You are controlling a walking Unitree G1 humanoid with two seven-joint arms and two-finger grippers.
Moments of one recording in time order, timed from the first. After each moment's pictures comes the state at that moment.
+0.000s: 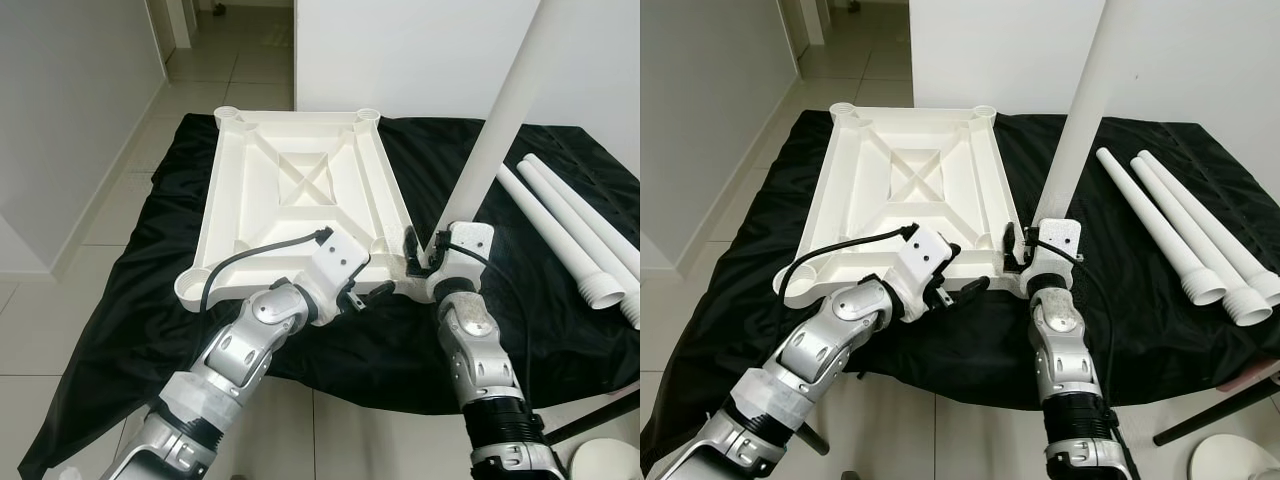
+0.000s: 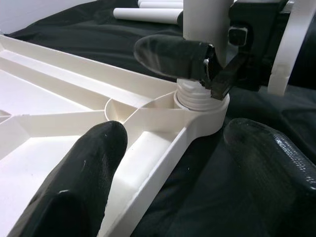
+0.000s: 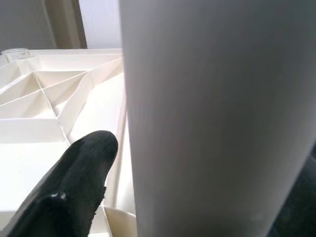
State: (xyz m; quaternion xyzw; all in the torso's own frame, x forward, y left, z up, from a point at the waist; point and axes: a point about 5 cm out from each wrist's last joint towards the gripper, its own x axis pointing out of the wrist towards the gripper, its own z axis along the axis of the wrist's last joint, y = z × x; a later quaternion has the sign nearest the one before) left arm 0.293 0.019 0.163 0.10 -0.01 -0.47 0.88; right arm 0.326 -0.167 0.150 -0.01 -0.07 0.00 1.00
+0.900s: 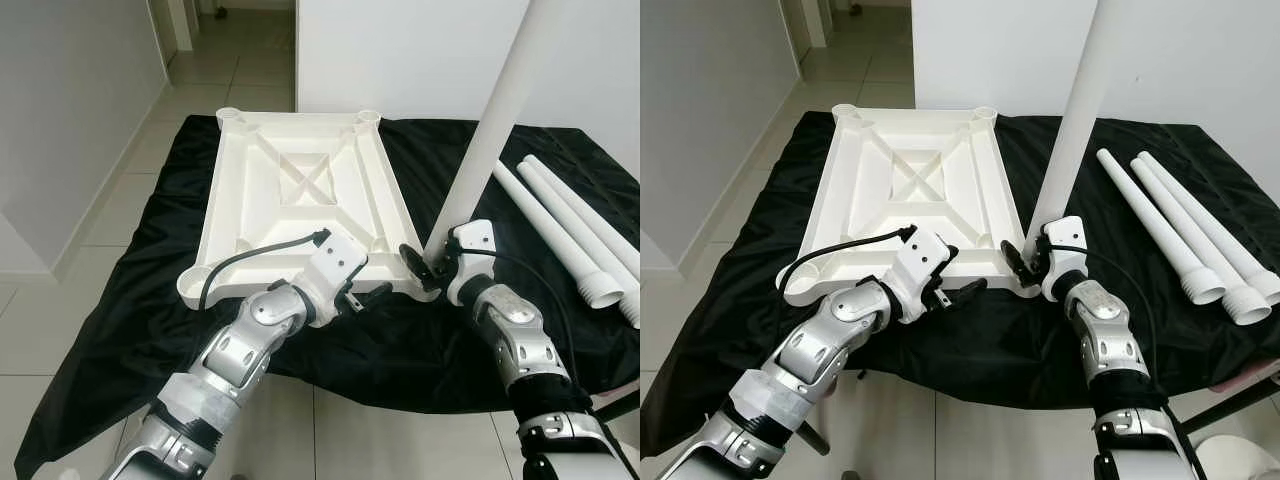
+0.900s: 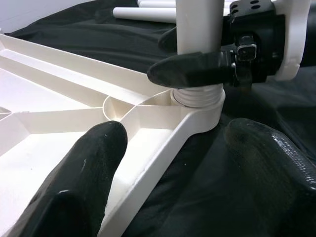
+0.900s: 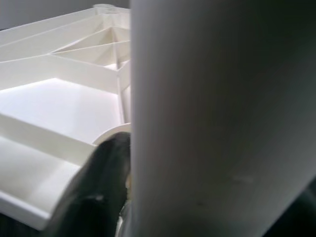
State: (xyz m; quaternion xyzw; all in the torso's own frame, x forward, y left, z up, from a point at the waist) left arm 0.294 0.020 0.163 0.10 0.00 -0.47 0.88; right arm 0.343 -0.199 0.144 -0.08 -0.01 0.20 0.98
